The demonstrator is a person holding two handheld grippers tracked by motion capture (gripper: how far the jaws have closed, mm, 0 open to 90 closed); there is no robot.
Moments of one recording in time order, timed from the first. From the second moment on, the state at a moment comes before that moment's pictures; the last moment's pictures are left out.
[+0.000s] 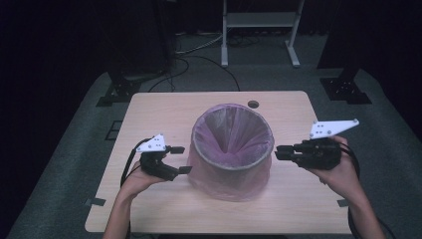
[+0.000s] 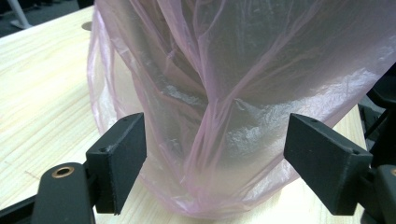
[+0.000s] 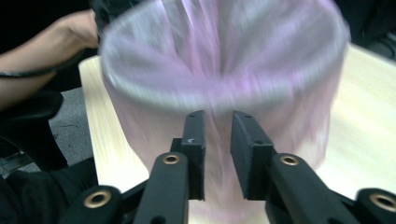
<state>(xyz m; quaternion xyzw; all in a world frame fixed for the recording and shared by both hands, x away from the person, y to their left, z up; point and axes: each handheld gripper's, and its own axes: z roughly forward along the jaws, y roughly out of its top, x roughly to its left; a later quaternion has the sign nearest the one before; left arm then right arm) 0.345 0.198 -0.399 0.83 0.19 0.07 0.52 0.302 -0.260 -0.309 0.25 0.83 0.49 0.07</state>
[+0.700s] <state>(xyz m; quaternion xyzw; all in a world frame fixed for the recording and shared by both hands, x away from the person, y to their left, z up) 0.337 0.211 -0.391 0.82 0.19 0.07 0.54 0.341 -0.097 -0.299 0.15 0.94 0.29 -0.04</state>
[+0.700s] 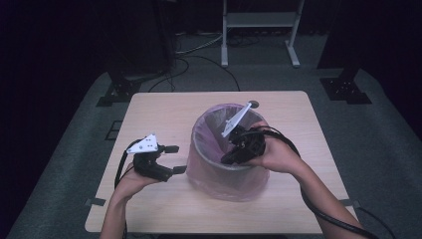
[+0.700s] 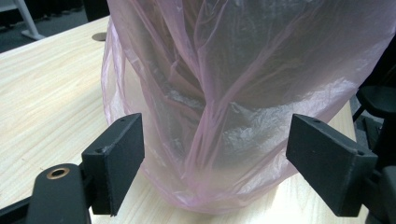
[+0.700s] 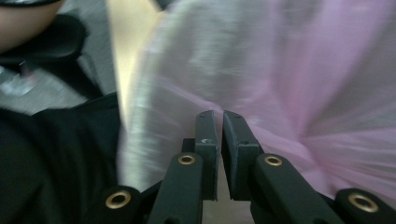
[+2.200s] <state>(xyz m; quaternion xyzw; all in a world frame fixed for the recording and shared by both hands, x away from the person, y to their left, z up) 0.331 0.221 -0.388 0.81 0.19 0.08 0.55 0.459 -0.054 -0.304 0.17 0.97 0.18 -0.01</state>
